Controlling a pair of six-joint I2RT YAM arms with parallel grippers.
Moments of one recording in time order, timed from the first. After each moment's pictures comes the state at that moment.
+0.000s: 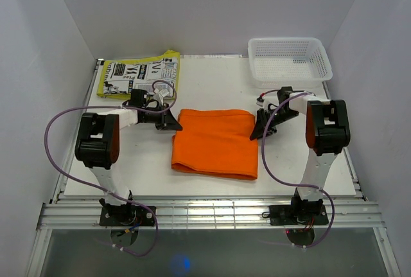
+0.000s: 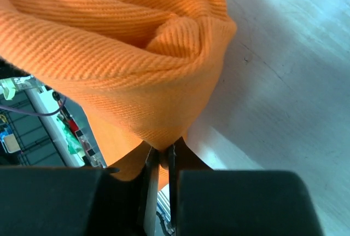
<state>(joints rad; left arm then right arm) -0.11 1.83 1.00 -0.16 0.99 -0.19 0.08 1.99 1.24 -0.84 -0.87 -0.19</state>
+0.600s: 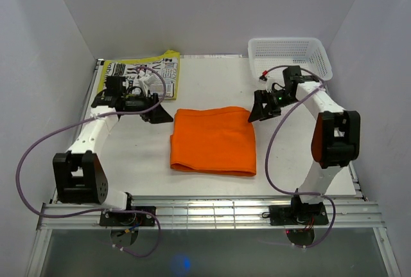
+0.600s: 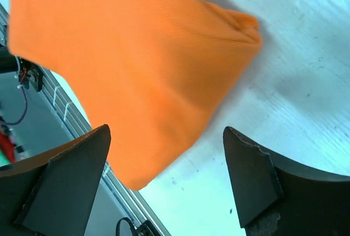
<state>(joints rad) 0.02 1.50 1.14 -0.60 1.03 0.18 0.10 1.87 1.40 -0.89 -0.80 -0.27</state>
